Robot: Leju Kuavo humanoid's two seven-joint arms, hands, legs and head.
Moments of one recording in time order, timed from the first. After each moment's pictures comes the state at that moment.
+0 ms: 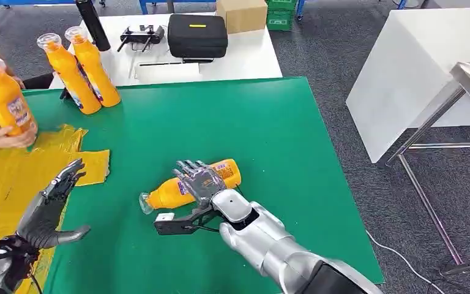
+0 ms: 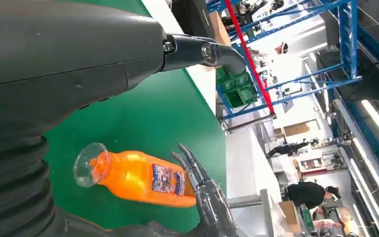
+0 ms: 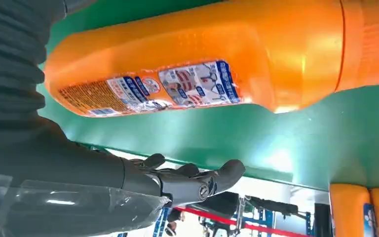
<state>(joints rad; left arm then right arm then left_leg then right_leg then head) -0.05 0.35 0.07 -1.40 -0.12 -0.54 -0.66 -0.68 0.34 0.84 -0.49 1.04 -0.16 -0.03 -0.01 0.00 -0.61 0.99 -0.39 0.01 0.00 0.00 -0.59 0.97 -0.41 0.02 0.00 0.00</state>
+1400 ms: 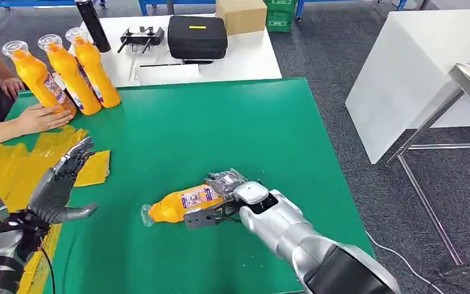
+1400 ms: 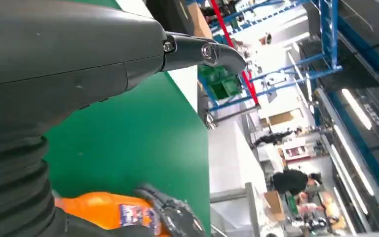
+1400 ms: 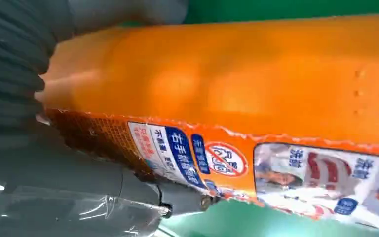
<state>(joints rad) -0.26 0.33 -0.01 -1.26 -0.11 -0.57 -0.66 -0.76 0.27 0.81 -0.36 1.05 0.20 -0.05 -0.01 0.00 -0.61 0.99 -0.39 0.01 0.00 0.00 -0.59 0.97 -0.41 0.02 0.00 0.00</state>
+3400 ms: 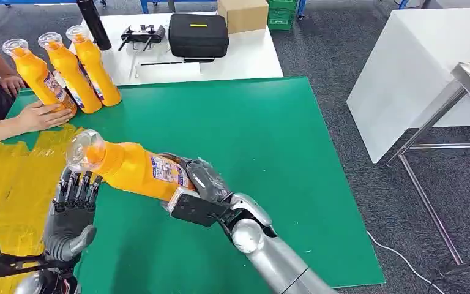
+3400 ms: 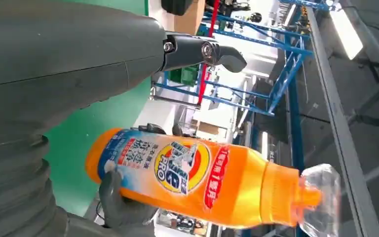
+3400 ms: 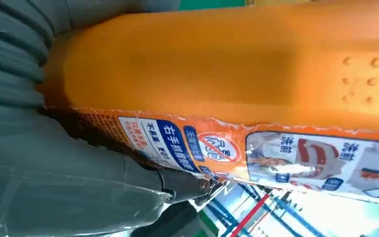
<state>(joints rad) 0.10 0.07 0.02 -1.63 0.39 -0.53 -0.37 -0.40 0.24 0.66 -1.17 0.40 0.04 -0.28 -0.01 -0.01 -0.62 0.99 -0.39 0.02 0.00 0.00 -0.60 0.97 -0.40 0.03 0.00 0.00</state>
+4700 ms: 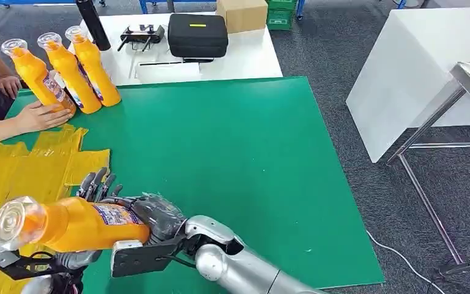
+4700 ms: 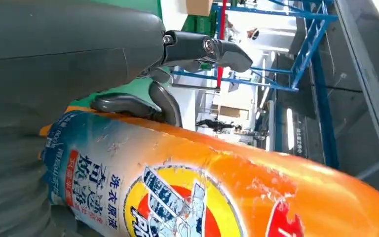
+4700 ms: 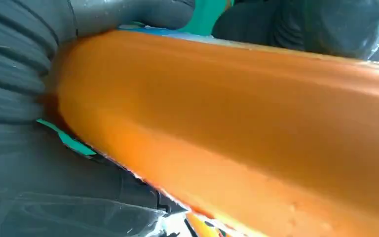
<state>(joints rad) 0.09 0.13 -0.08 -1.57 0.21 -0.49 -0.47 -0.47 0.30 1.02 -1.05 0.37 0.07 -0.24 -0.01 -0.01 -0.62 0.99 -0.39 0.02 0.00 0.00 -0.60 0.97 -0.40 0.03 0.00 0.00</state>
